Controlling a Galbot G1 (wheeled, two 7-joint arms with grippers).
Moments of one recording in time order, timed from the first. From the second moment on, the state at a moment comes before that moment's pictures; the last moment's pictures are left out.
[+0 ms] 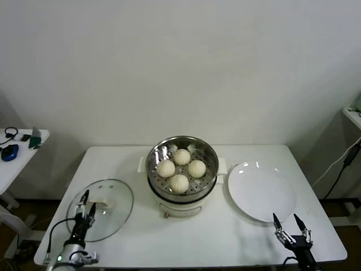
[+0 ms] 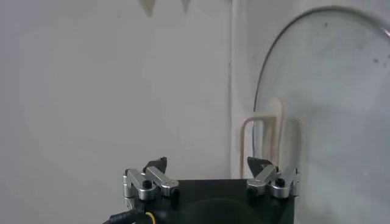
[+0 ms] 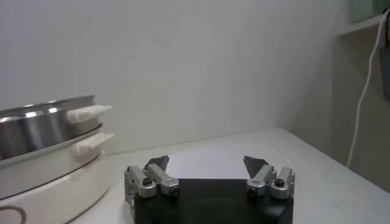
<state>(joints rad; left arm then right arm) 1.43 -1.23 -0.64 -1.50 1.23 -0.05 -0.36 -1.72 1.14 0.67 1.72 0.66 0.34 -0.18</state>
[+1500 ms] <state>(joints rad) 1.39 -1.08 -0.60 -1.87 1.03 0.24 -0.10 -1.71 1.21 0.71 1.76 0.52 0.26 -0.07</state>
